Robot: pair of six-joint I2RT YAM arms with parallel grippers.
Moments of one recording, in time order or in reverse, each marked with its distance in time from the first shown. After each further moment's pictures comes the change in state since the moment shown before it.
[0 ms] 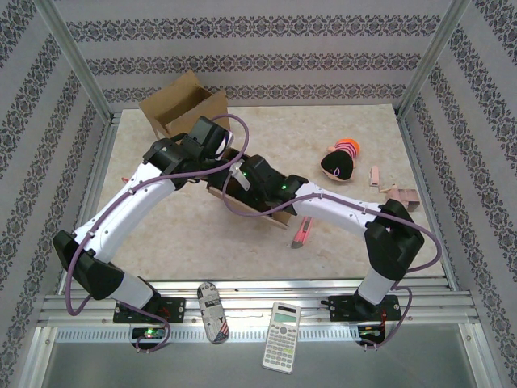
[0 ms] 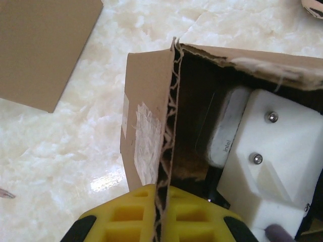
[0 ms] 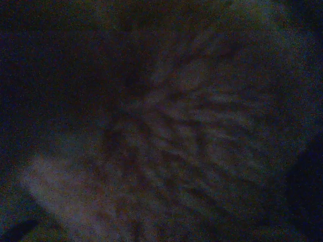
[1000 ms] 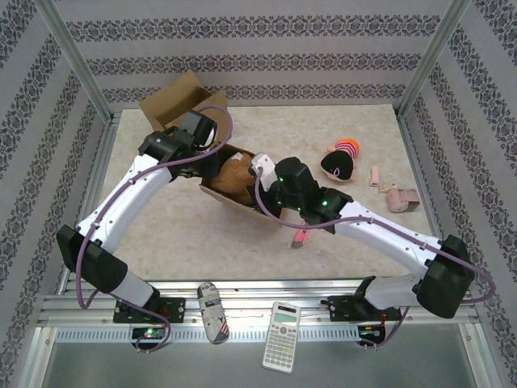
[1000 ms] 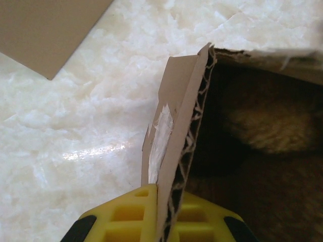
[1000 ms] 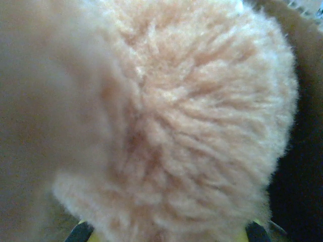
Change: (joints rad) left arm 0.139 0.039 -0.013 -0.006 0.088 -0.143; right arm -0.012 -0.391 -0.216 0.167 -0.187 0.131
